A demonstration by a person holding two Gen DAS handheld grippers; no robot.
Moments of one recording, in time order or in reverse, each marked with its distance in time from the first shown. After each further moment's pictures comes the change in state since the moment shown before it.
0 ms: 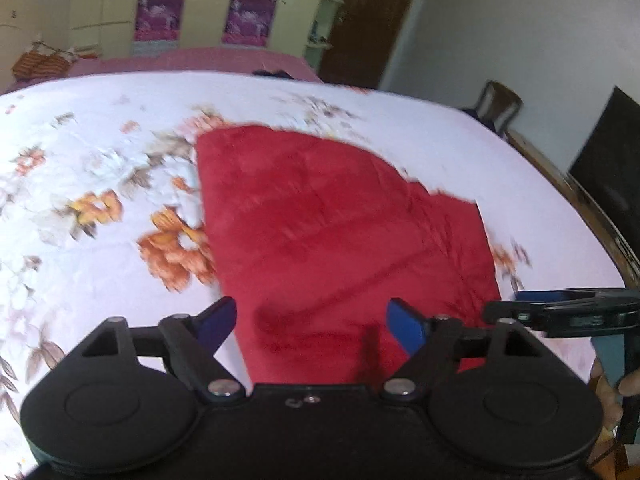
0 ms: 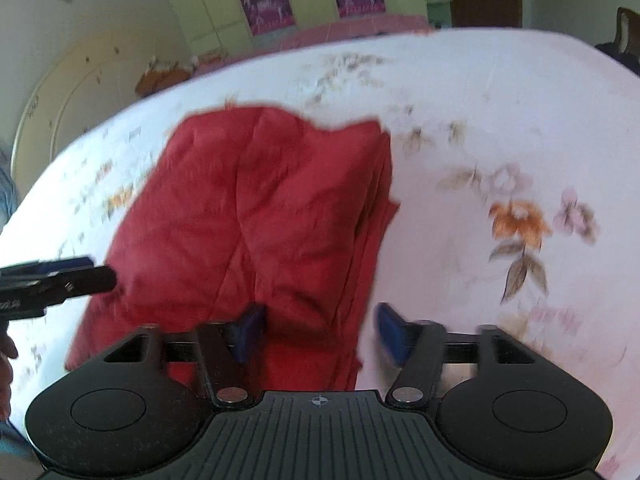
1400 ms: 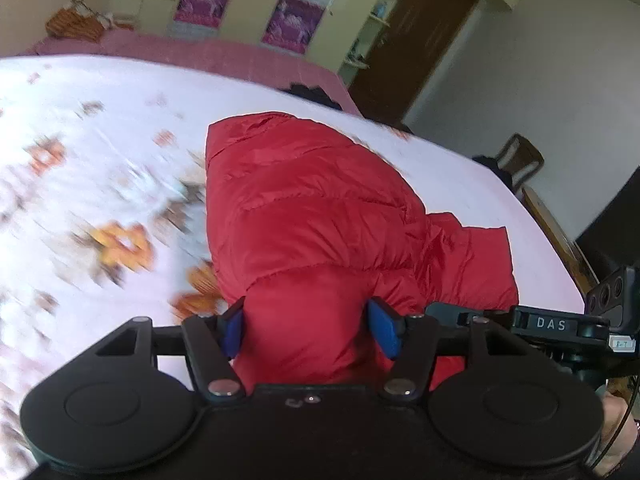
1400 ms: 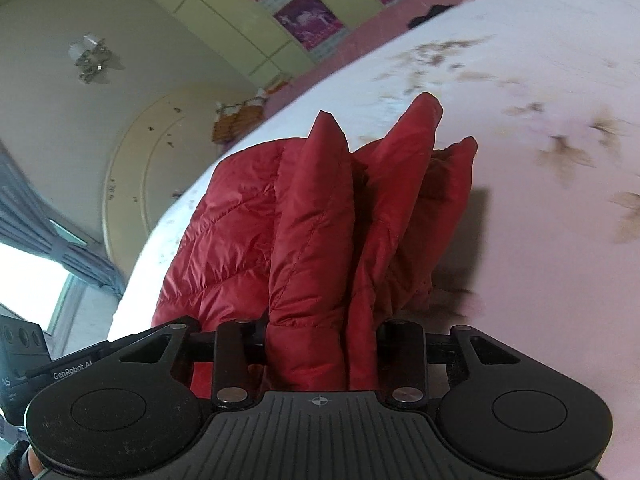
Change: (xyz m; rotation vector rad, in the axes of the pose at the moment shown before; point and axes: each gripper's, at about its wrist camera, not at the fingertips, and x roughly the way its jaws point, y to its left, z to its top) left arm 0.008 0.062 0.063 -0.193 -0.028 -0.018; right arm 0.083 0.023 0.078 0.237 0.040 0.419
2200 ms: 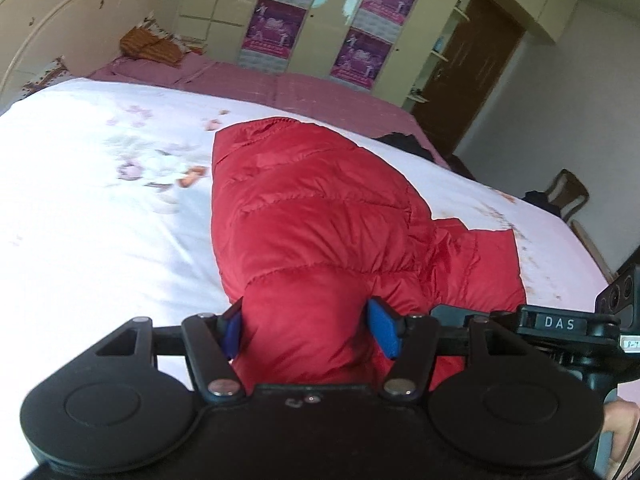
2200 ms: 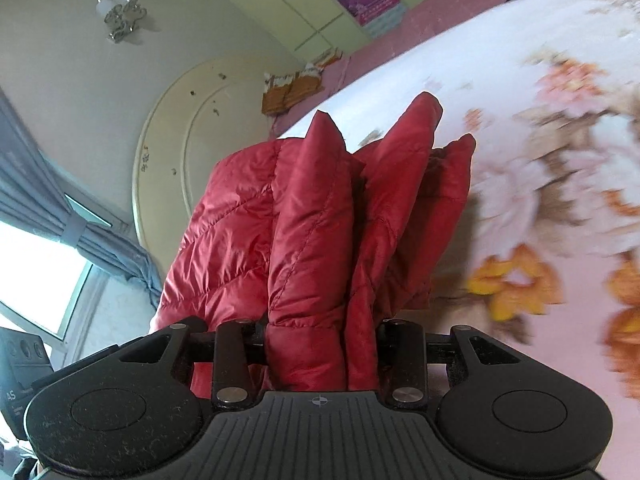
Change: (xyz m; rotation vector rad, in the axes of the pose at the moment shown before) left arm -0.096 0.282 0.077 -0.026 -0.049 0.105; right arm 0.271 0.226 -0.040 -0.004 0.040 0.050
